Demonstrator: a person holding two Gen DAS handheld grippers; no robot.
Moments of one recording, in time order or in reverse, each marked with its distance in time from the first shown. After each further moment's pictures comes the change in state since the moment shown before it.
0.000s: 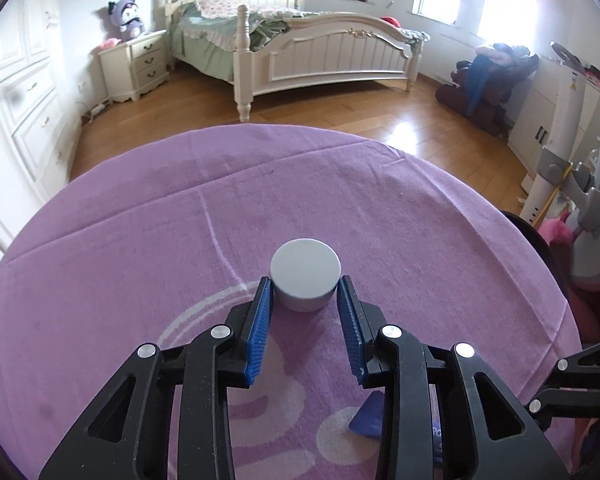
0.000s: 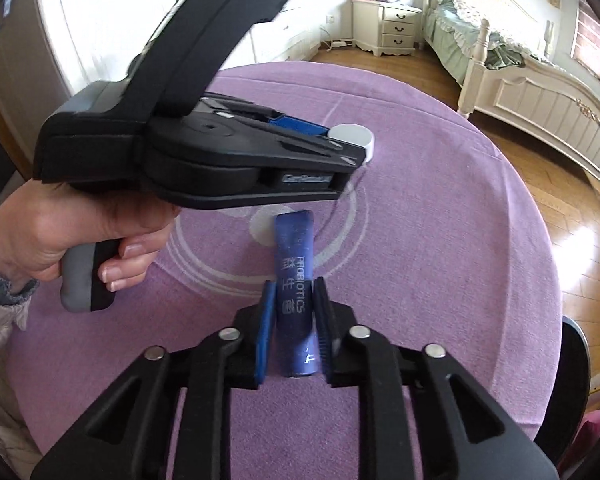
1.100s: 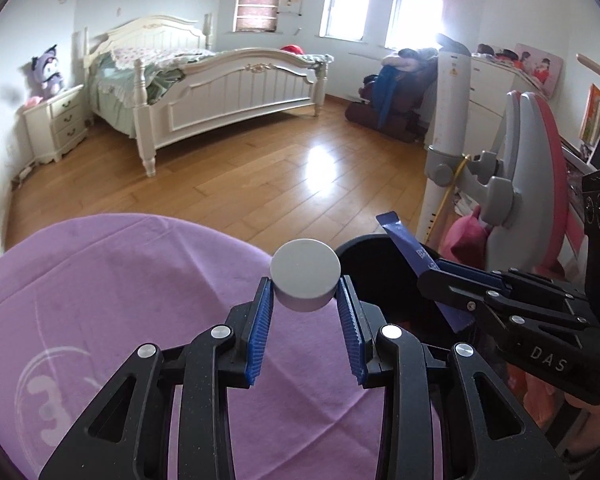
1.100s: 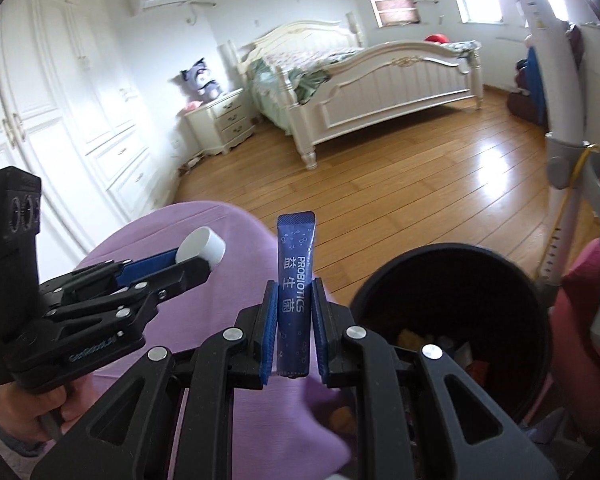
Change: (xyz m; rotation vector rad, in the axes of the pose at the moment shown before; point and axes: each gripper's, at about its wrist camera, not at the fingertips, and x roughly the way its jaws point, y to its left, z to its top) left arm -0.023 -0.174 0.015 0.186 -0.130 -0.250; right arm -0.120 -0.139 -0.102 0.578 -0.404 -0.288
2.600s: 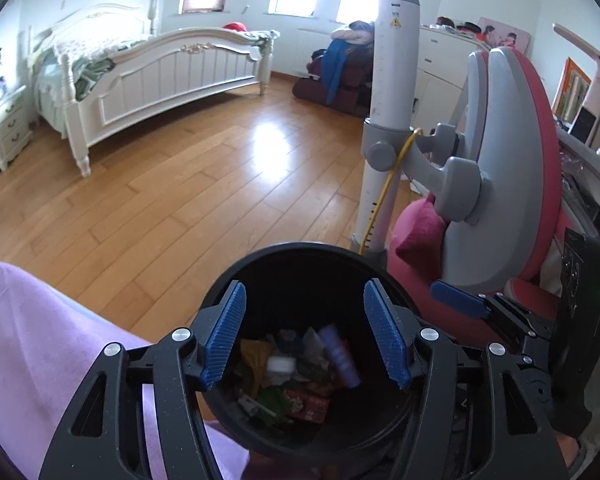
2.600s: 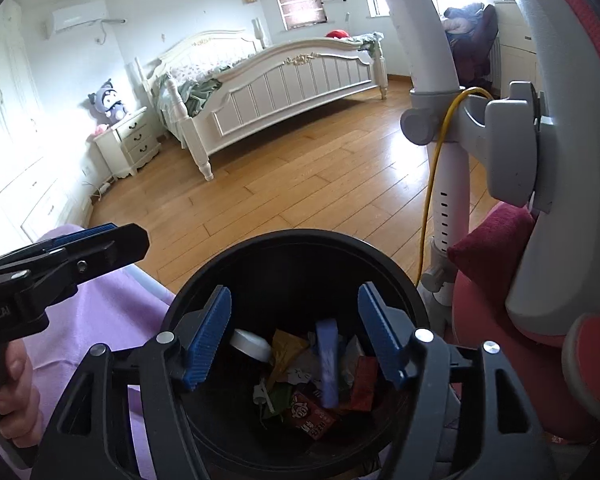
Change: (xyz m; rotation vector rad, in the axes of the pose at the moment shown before) left arm 0.103 -0.103 0.040 0.057 0.087 -0.160; right arm 0.000 -0.117 -0.014 0.113 -0.012 -0.262
